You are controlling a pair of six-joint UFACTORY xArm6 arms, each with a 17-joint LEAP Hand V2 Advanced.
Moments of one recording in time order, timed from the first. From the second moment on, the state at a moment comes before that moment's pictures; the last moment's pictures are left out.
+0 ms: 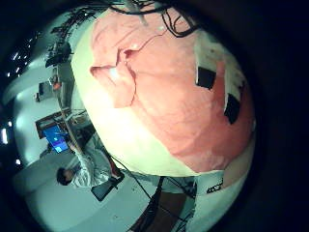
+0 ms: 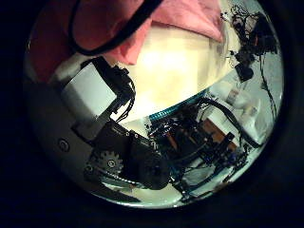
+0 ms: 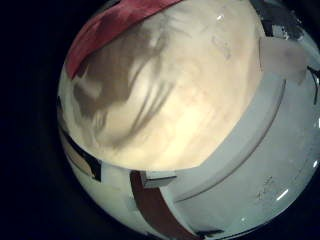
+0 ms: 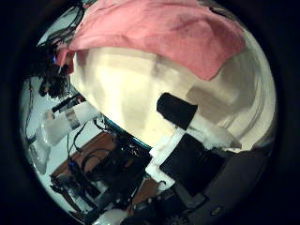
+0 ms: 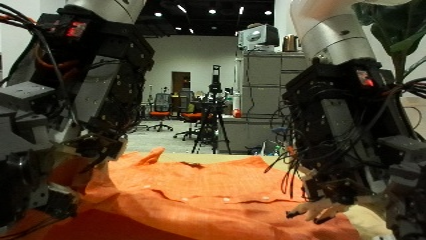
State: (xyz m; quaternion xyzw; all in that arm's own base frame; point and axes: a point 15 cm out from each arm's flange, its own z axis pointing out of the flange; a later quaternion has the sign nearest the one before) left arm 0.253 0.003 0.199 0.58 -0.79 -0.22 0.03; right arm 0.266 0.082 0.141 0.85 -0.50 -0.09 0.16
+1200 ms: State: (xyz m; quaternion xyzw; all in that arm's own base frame) left arm 0.221 0.007 0.273 0.54 -0.81 -0.23 0.06; right arm 0.267 0.065 0.251 0.84 -0.54 0.01 0.10
